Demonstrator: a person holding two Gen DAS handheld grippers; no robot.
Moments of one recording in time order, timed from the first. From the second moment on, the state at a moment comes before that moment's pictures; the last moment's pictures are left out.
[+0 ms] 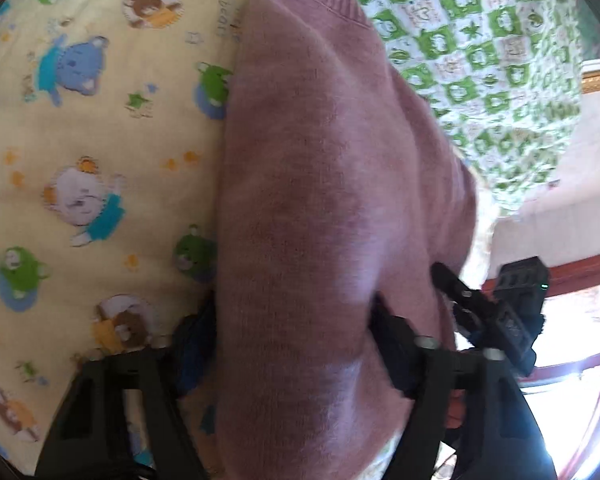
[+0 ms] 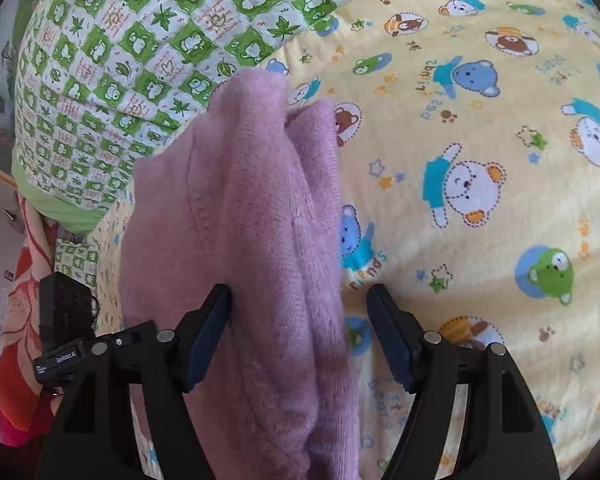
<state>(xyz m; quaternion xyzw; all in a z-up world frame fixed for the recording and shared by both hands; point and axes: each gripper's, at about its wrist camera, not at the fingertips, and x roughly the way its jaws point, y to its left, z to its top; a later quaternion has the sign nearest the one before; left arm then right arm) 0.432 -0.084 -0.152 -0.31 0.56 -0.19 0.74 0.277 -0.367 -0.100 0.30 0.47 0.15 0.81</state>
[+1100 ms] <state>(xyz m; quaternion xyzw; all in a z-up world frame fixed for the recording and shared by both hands) 0.315 0.096 -0.077 -0.30 0.47 -0.12 0.82 0.249 -0.162 -0.061 0.31 0.44 0.31 0.79</state>
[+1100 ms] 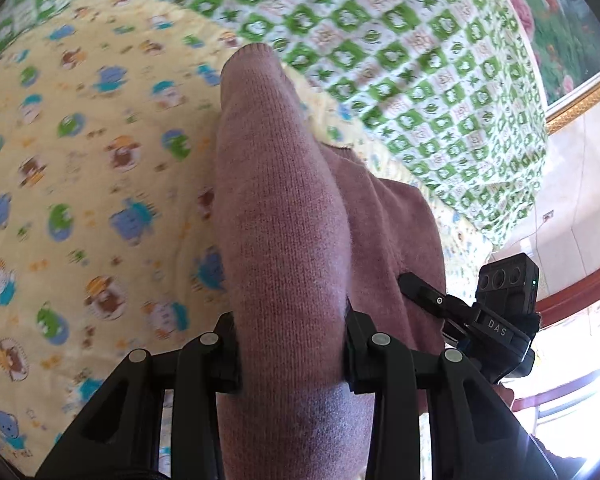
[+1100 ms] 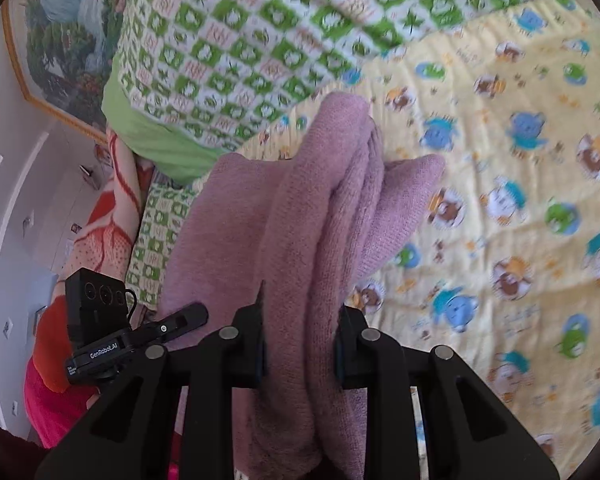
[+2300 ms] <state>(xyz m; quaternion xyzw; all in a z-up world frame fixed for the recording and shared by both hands) 0.231 0.129 -0.123 -0.33 0.53 -0.13 0.77 0.174 -0.180 -0.096 0.32 0.50 0.25 0.76</state>
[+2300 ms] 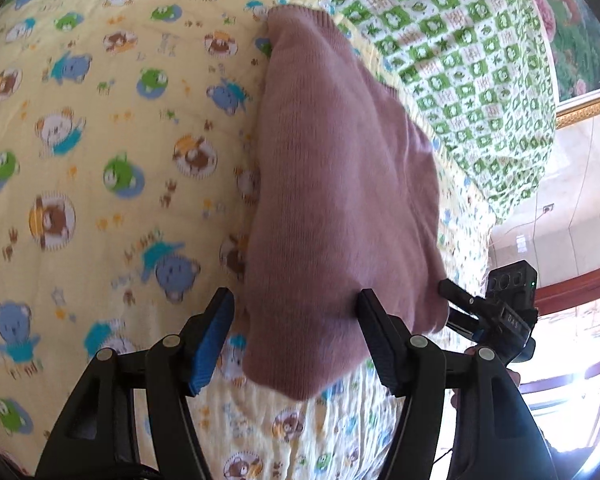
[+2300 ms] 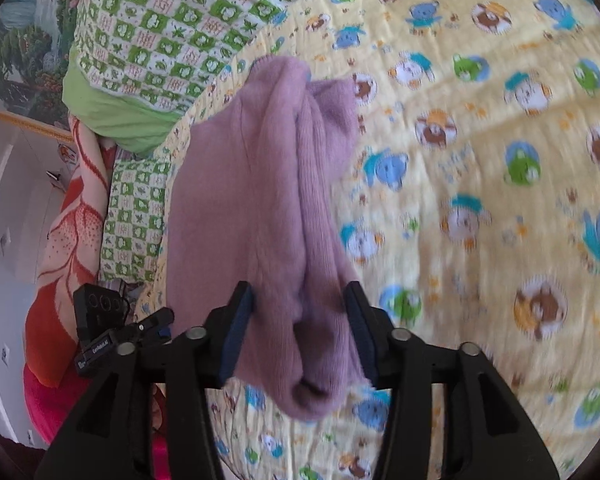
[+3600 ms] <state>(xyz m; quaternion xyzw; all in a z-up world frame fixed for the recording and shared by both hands) 0.199 0.108 -0.107 -0.23 0.54 -0.06 0.81 0.139 -0.179 -0.085 0.25 0.49 0.18 0.81</state>
